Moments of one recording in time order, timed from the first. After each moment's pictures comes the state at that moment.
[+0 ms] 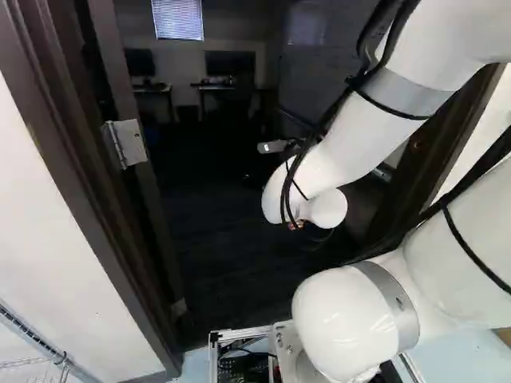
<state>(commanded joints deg) 7.1 15.7 -7.6 -2.0 45.4 0.0</state>
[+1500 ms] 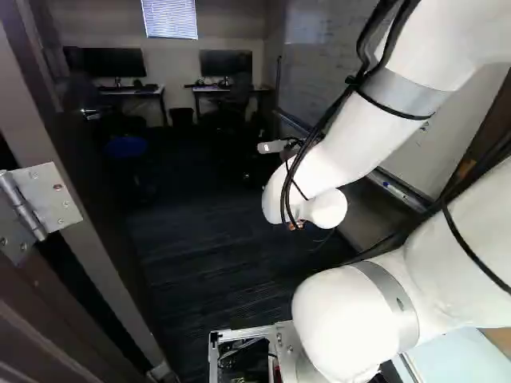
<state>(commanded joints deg) 7.1 15.7 -7.6 -2.0 45.4 0.0</state>
